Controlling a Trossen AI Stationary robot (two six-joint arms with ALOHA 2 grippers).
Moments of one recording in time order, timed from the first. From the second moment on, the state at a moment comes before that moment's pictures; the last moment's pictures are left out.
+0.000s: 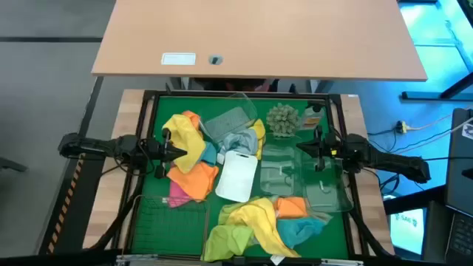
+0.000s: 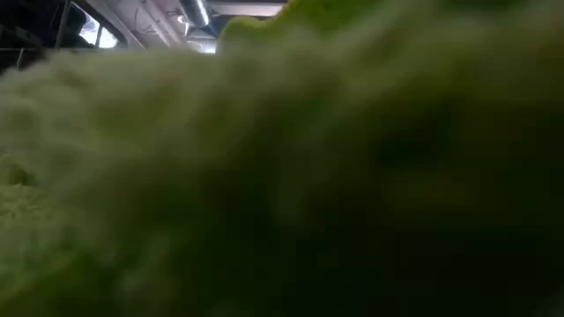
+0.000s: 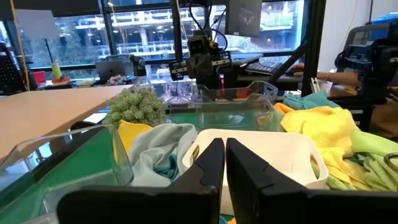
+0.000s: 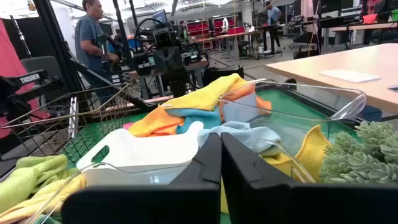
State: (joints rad) left arm -0.11 0.06 0.01 0.09 -0.14 0.05; right arm -0.16 0.03 0.01 0.04 -0.09 0.15
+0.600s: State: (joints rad) left arm -0.11 0.06 0.01 0.09 -0.14 0.05; right arm -0.16 0.03 0.01 0.04 -0.09 0.15
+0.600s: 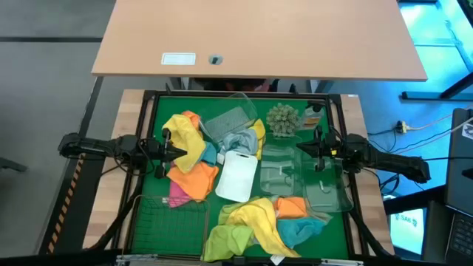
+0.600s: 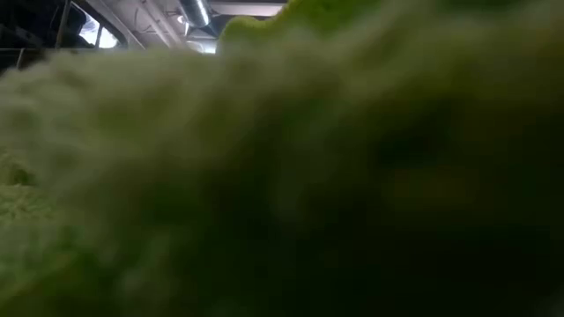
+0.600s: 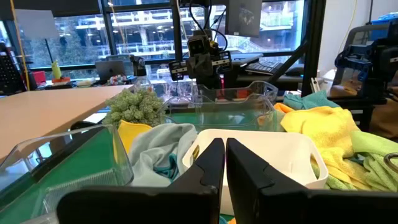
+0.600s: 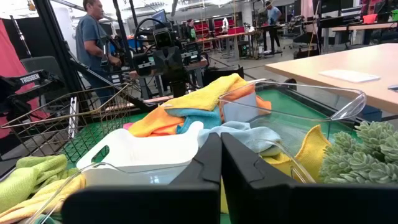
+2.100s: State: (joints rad) left arm -0.11 0.06 0.01 0.09 -0.17 0.06; right arm -0.16 0.03 0.02 0.32 -0.15 0.35
